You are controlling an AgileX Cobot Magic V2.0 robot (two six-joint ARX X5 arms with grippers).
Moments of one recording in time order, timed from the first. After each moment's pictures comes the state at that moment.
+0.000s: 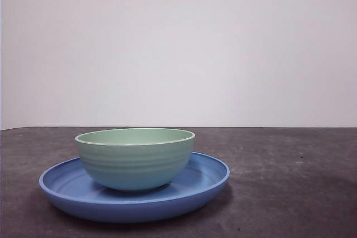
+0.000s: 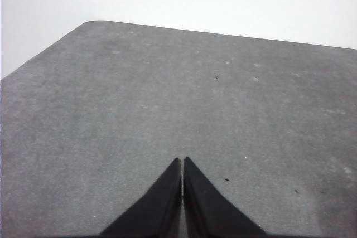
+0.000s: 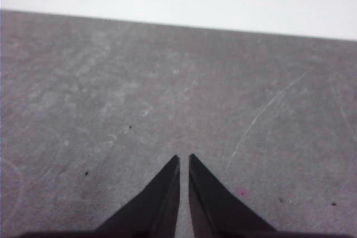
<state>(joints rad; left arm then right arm) -0.03 0.00 0.03 -0.18 -0.05 -0.10 0.12 0.00 0.02 -0.17 0.08 0.00</state>
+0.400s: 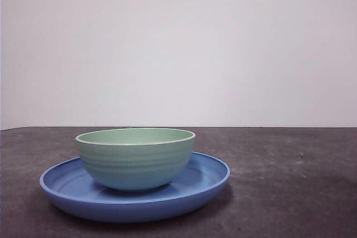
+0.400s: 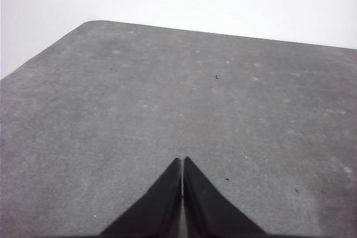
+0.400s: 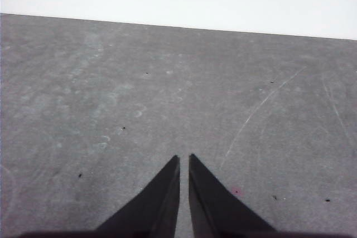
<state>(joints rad) -0.03 0.00 0.03 -0.18 -0.05 -0.10 0.10 0.00 0.02 -0.17 0.07 0.01</state>
